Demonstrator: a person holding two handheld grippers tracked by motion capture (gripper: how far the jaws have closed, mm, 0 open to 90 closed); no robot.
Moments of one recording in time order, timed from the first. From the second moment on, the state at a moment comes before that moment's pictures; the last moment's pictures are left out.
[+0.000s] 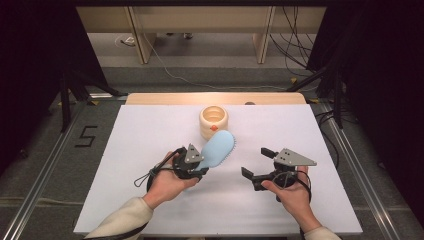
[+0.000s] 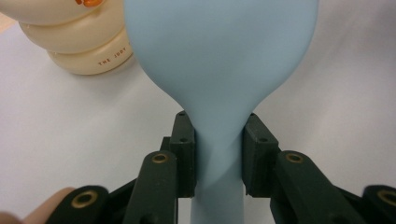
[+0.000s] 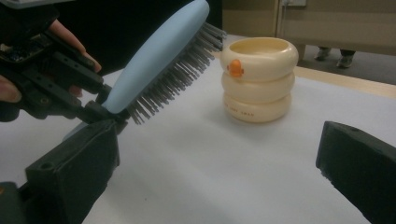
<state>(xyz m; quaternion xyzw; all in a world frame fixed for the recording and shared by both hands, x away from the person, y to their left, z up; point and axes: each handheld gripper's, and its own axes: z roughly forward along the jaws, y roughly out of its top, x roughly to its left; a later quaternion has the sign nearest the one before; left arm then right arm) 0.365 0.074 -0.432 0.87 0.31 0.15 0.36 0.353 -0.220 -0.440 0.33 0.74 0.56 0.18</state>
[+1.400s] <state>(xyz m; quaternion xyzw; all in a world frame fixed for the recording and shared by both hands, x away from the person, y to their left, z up) 0.351 0.040 -0.438 0.86 0.29 0.16 0.39 0.379 -0.173 -0.436 0.36 0.70 0.60 0.13</state>
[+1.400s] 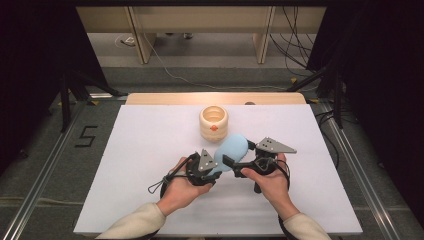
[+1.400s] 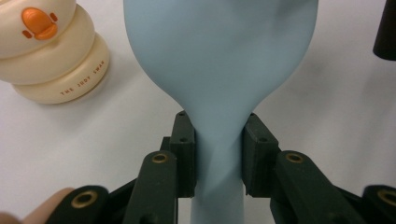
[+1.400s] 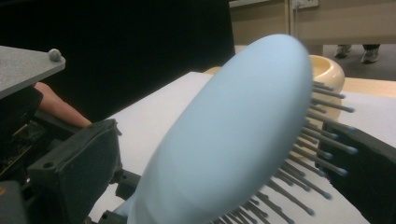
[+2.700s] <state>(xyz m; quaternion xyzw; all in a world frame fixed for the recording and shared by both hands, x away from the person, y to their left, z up) 0.353 0.041 -0.436 0.84 0.31 0.16 0.42 0.382 -0.161 -0.433 0.38 0.68 0.62 0.12</state>
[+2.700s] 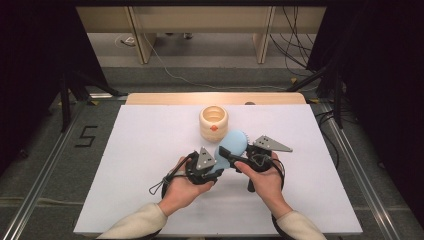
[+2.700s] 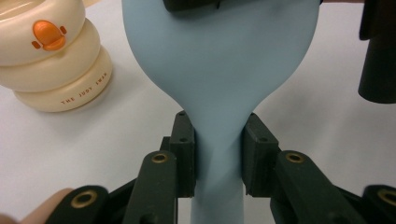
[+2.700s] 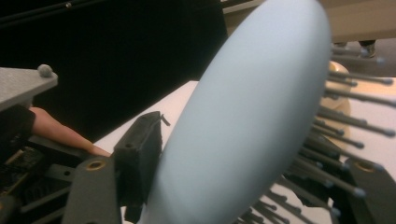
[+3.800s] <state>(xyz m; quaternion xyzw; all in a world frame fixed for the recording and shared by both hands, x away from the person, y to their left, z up) 0.348 0.090 -0.428 0.83 0.28 0.17 0.44 0.373 -0.161 -0.397 0.33 0.69 0.63 0.17</state>
